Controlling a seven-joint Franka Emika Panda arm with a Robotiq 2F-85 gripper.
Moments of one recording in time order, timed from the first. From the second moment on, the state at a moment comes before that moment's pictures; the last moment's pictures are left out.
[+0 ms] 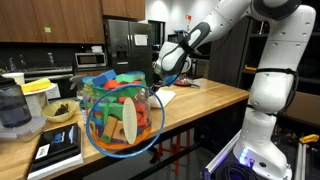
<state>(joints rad) 0.19 -0.08 0.14 -2.48 0.13 2.79 -0.16</state>
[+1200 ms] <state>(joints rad) -0.20 -0.19 -0.04 -2.66 -0.20 2.78 0.21</state>
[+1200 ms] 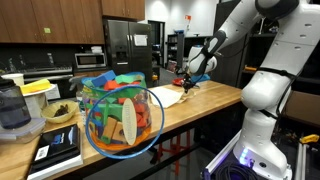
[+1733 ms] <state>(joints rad) -0.35 -0.18 -0.15 -2.67 -0.24 2.91 0.23</state>
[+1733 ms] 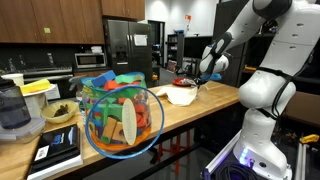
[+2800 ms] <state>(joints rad) -0.58 0.08 -0.47 -2.58 -0.16 3.29 0.08</state>
